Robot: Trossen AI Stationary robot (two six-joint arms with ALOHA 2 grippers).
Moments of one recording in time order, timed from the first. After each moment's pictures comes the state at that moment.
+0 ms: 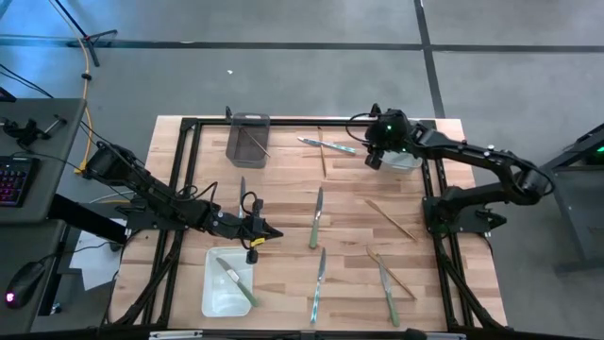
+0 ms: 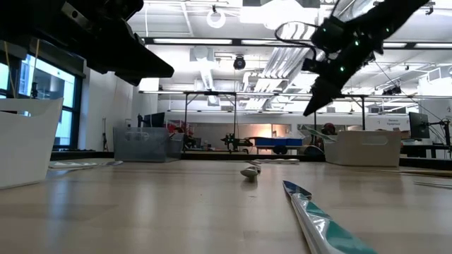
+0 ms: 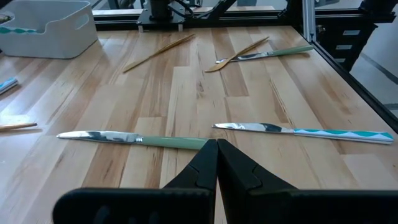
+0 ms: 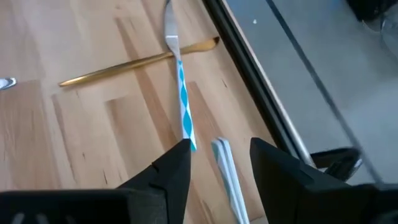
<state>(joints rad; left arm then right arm) -0.41 1.39 0.47 0.54 -0.35 -0.13 -0.65 1.22 0.75 -0.30 0.06 -0.38</state>
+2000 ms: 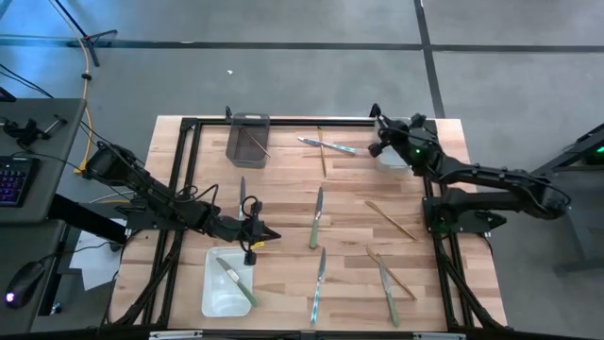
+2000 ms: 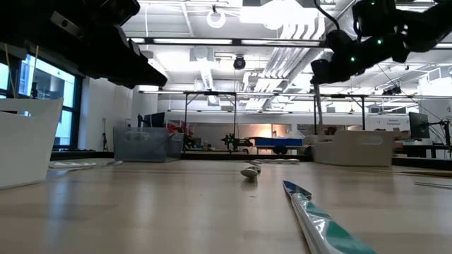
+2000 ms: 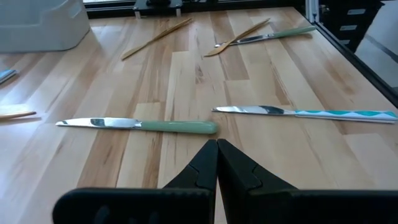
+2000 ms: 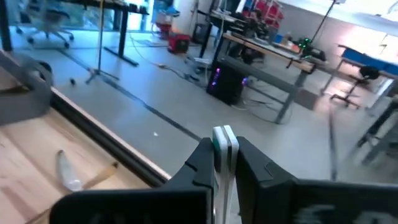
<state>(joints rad) -0.43 1.39 0.47 0.48 -0.37 -0.13 -0.53 0.96 0.40 0.45 0.51 -0.22</state>
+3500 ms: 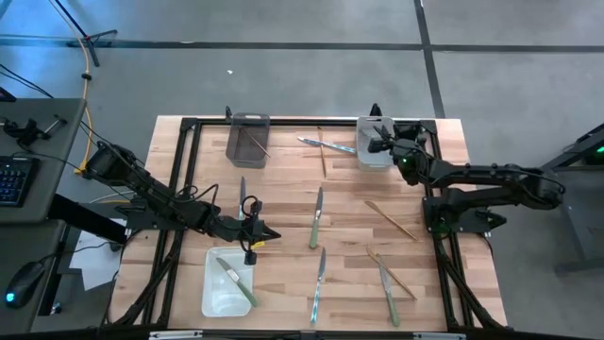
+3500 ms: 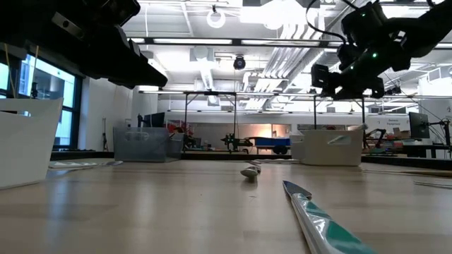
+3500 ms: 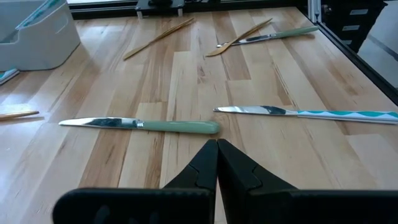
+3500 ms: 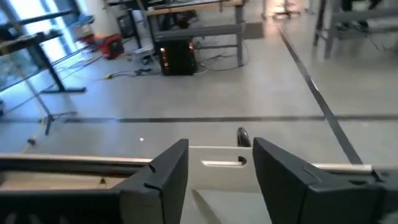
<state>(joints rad) -0.43 1.39 0.47 0.48 -0.37 -0.13 -0.42 1.04 0.38 0.34 0.89 0.42</state>
